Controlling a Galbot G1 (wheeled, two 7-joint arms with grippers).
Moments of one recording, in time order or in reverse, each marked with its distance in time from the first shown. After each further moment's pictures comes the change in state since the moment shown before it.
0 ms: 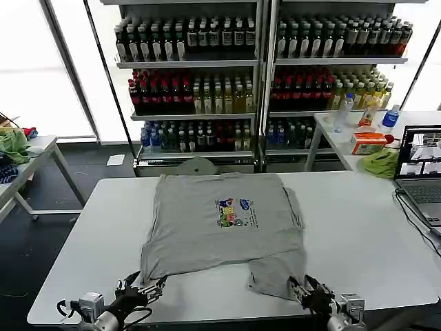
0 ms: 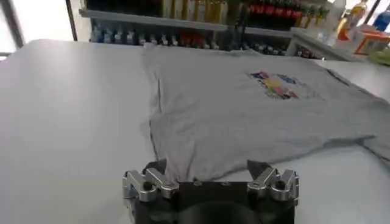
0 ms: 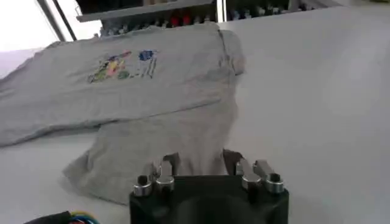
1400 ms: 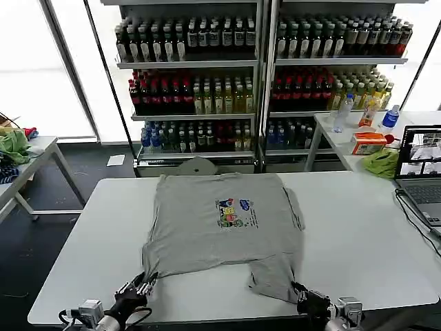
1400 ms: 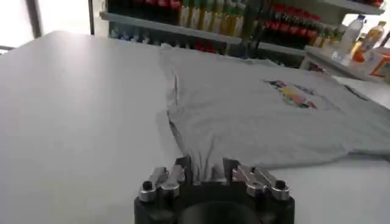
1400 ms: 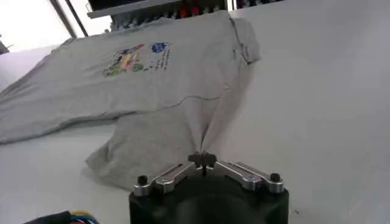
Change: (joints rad) left arm 0.007 -0.055 0.020 0.112 0.012 -0.143 0.020; right arm -0.038 -0.004 0.023 0.018 0.033 0.011 -0.027
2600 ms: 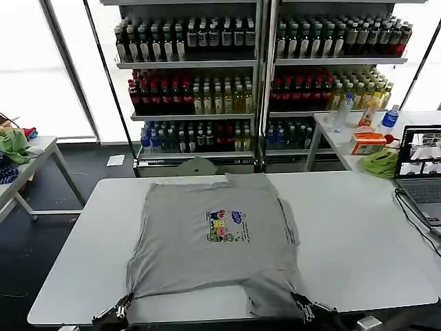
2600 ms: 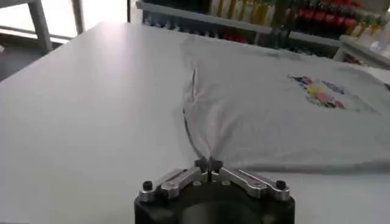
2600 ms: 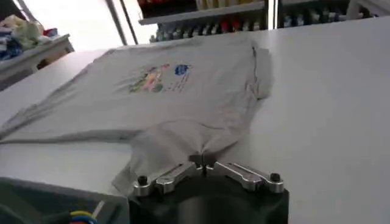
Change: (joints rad) left arm 0.249 -0.049 -0.164 -0.151 0.006 0.031 -0.042; right arm -0.310 -0.204 0.141 0.148 -0.012 0.172 -0.177
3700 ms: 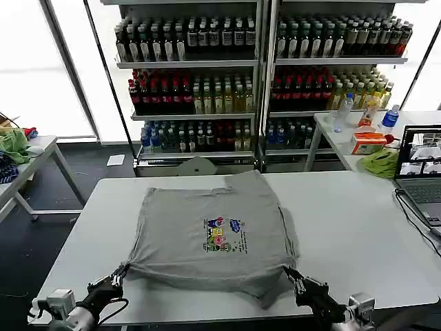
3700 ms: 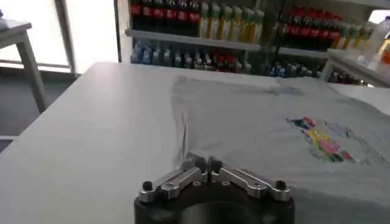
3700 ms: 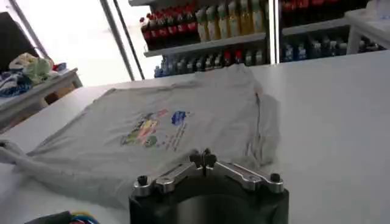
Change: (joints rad) left arm -0.290 0.117 0.004 0.018 -0.097 0.131 -0.017; right arm 0.441 0.100 -0.167 -0.114 0.057 -0.049 0.082
